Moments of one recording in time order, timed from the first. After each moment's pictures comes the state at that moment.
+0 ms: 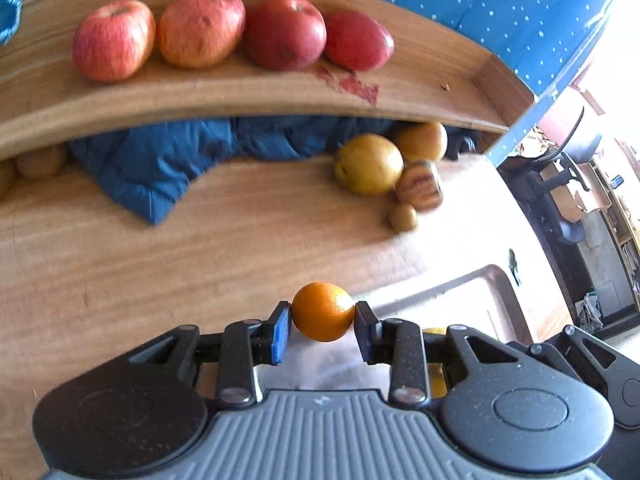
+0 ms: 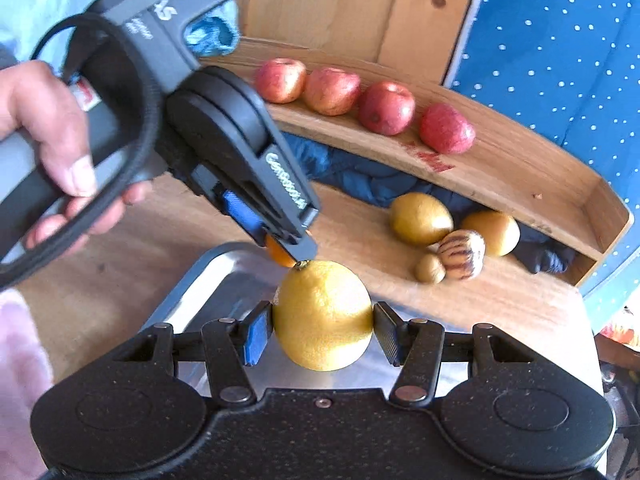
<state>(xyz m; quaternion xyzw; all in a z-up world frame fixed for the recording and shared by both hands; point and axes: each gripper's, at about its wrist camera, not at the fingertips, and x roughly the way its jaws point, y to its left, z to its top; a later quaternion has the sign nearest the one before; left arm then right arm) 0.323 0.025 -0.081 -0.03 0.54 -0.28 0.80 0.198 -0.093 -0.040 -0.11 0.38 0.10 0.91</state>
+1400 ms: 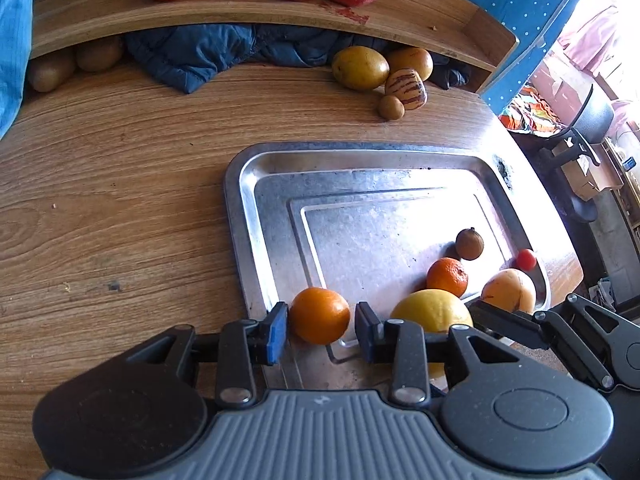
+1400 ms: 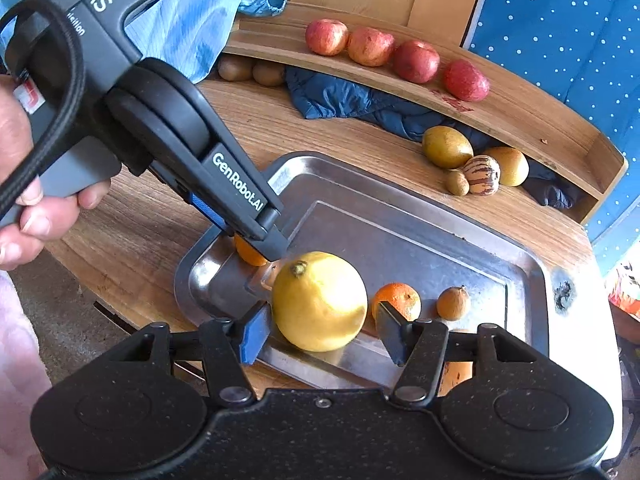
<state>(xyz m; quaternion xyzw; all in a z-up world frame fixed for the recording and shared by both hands) 0.208 0.053 -0.086 -0.02 0.55 -0.25 0.80 0.104 -0.072 -0.042 -0.10 0.43 0.11 0.89</state>
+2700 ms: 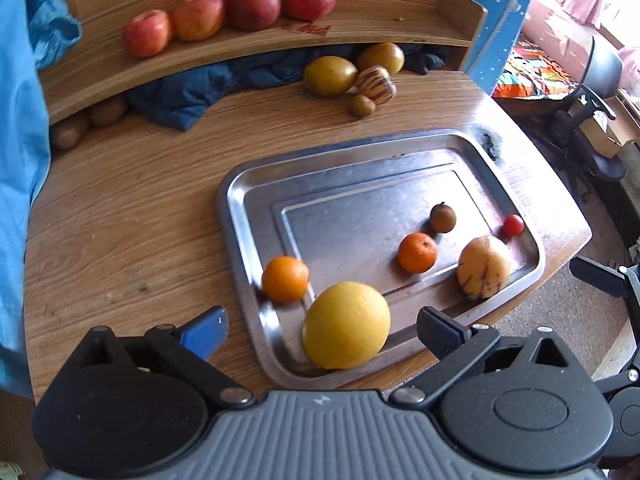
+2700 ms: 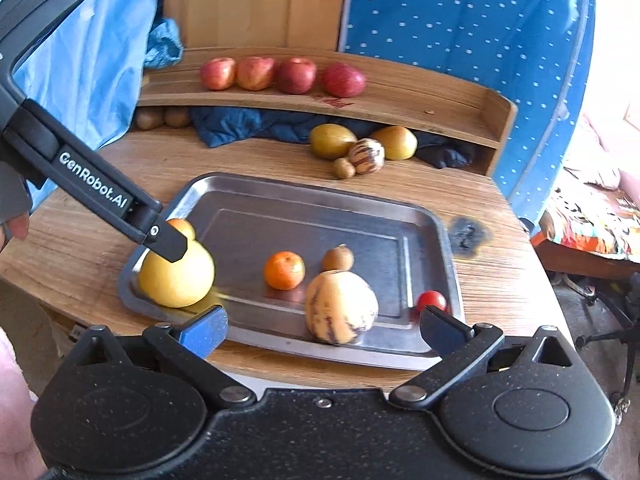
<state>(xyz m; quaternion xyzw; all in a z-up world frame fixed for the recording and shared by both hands) 0.170 0.018 -0.038 0.09 0.53 -0.23 0.81 0.052 -0.145 -0.018 -0.02 0.42 0.00 0.91</state>
